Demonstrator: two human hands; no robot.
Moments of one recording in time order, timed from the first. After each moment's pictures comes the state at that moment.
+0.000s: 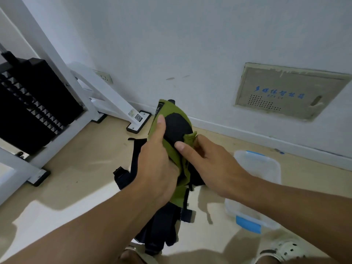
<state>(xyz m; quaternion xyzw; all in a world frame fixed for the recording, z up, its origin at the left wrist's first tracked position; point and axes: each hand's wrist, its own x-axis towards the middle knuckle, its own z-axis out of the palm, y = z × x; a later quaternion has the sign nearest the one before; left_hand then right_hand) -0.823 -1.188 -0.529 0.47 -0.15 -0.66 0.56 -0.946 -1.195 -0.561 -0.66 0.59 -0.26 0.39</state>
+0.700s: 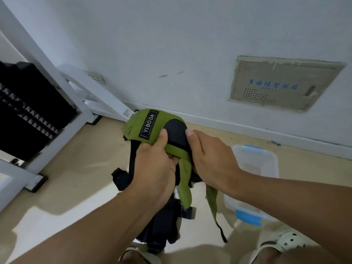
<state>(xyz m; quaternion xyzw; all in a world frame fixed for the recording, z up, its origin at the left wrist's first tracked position) -0.827 -1.192 -0.541 0.48 -0.16 -0.63 0.59 -0.947 -1.206 -0.584 -0.69 0.62 -0.29 0.24</state>
